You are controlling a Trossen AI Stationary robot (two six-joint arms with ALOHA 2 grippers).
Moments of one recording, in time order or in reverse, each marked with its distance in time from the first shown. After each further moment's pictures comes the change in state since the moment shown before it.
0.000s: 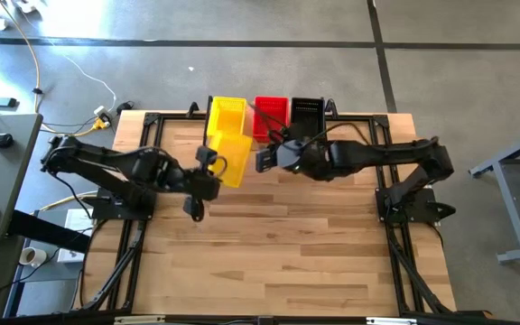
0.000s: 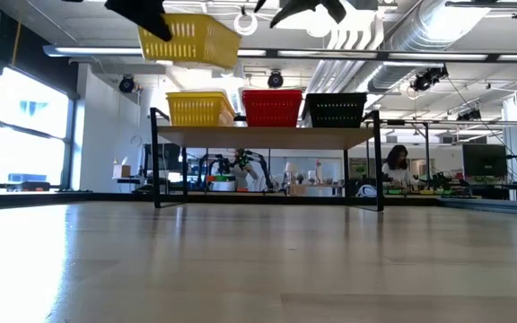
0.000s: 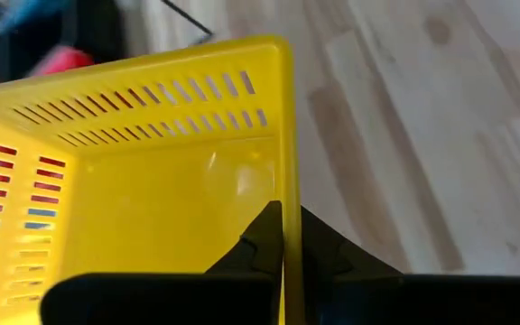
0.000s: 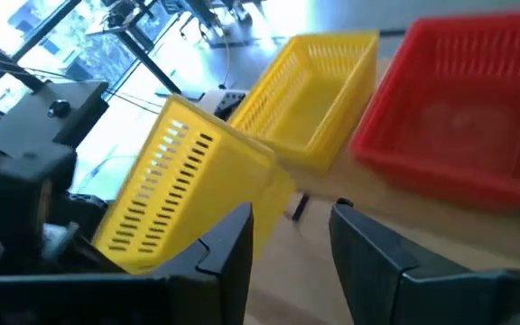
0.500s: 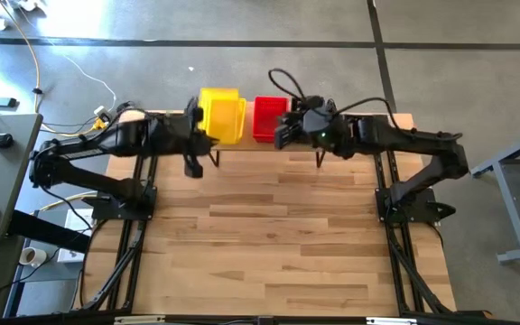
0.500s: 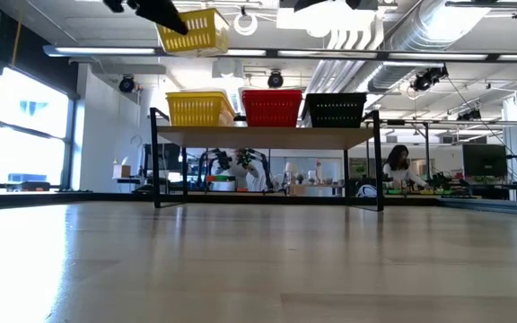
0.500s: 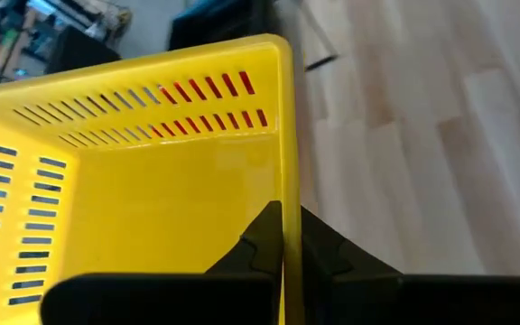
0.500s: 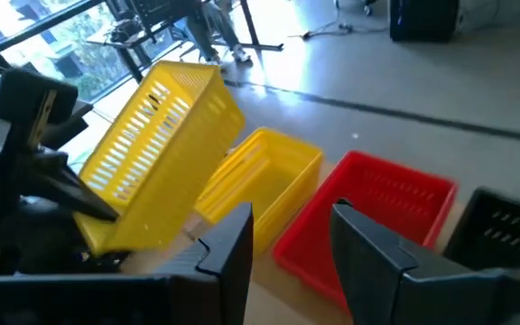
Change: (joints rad) left arm 0.377 -0.149 0.000 0.161 0.162 0.224; right arm -0.129 -0.147 0.000 0.001 -0.017 -0.378
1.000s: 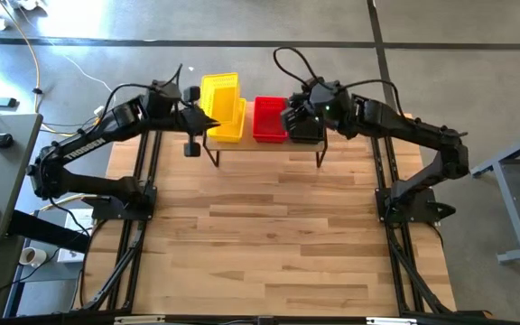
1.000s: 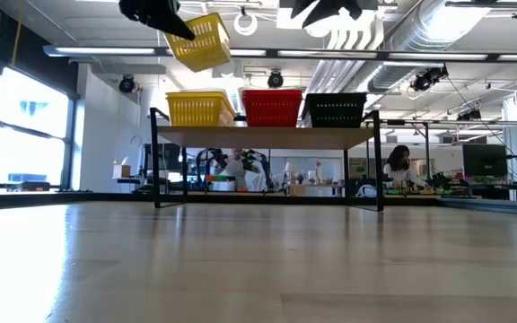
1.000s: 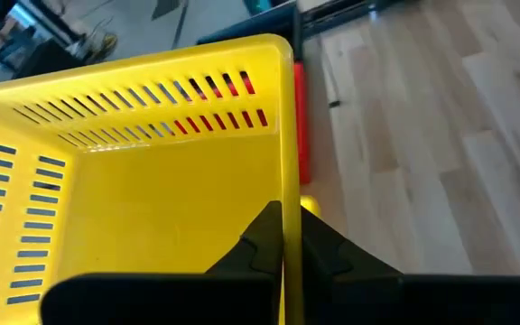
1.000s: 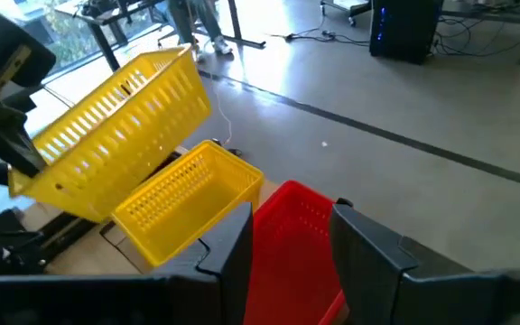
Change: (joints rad) left arm 0.379 0.007 0.000 0.103 0.453 0.057; right arm -0.185 -0.022 0.000 -0.007 -0.122 -0.214
